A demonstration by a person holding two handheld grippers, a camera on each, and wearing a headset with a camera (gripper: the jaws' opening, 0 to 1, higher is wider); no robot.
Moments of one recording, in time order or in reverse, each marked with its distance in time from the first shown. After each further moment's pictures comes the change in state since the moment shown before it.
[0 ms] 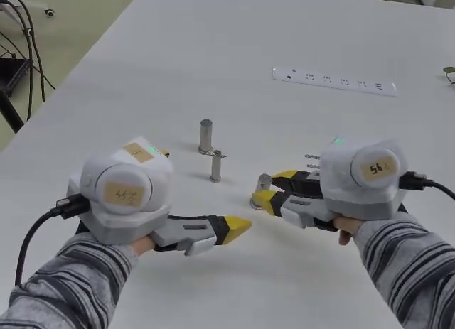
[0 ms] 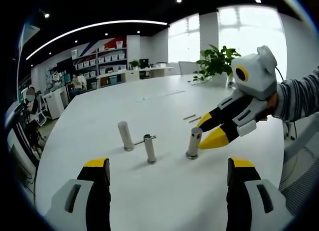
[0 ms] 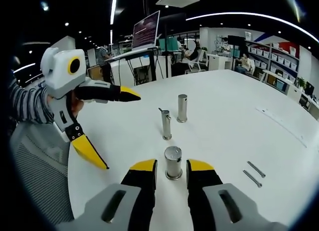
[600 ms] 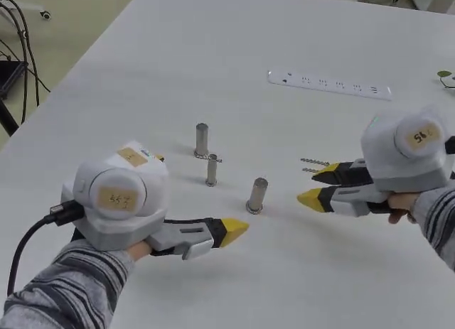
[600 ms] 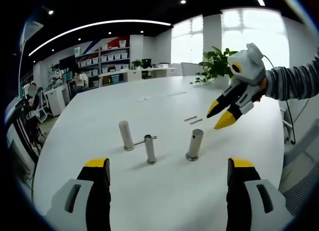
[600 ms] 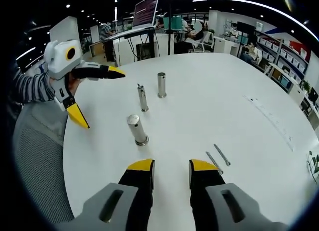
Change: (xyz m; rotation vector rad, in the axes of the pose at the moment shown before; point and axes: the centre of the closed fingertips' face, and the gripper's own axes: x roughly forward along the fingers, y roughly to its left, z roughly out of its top) left arm 0.000 0.000 0.000 -0.029 -0.005 0.009; right arm -0.040 -0.059 -0.021 -0.097 0.222 0.006
